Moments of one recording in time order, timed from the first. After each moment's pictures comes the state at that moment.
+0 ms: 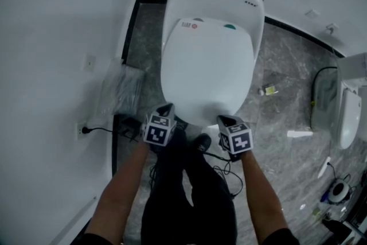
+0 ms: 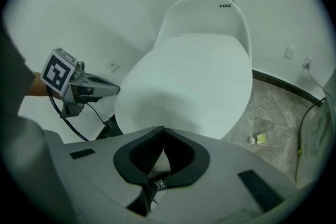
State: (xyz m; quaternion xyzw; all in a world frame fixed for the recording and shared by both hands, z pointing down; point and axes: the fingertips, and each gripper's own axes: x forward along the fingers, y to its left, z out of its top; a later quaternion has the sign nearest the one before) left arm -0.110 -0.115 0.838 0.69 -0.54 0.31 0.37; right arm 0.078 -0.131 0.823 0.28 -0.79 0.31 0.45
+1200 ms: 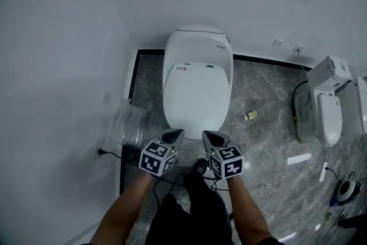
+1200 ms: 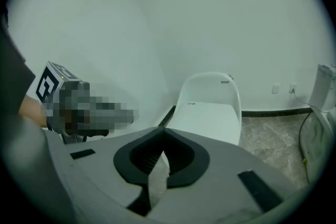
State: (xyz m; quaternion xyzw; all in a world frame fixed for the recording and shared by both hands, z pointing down) left arm -0.045 -0.089 0.594 0.82 -0.47 0.18 0.28; right arm 0.027 -0.102 0.592 0.34 -0.88 0.24 0.24
